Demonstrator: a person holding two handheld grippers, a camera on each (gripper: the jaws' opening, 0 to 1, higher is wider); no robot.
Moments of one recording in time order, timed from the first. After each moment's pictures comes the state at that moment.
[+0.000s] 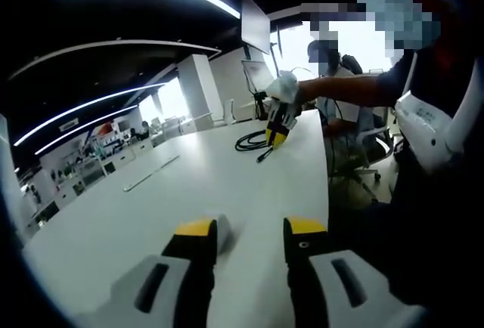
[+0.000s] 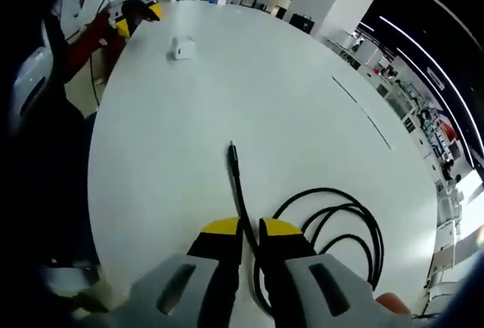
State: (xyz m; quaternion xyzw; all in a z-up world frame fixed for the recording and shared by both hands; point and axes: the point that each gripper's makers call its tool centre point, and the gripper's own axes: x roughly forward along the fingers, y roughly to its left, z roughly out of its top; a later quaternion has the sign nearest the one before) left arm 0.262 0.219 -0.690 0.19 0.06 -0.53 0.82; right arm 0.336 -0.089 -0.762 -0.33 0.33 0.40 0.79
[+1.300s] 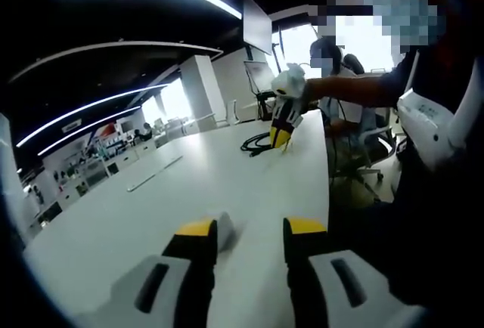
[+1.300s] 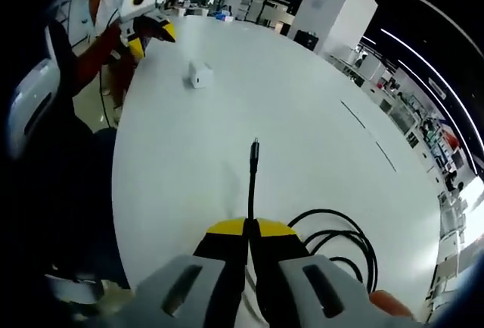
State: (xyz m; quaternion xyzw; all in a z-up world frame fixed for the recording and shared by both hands) left arm 0.261 0.225 -0.687 0.19 0.05 -0.52 0.83; right arm 0.314 -0.037 -0.742 -0.33 0.29 0.42 0.79
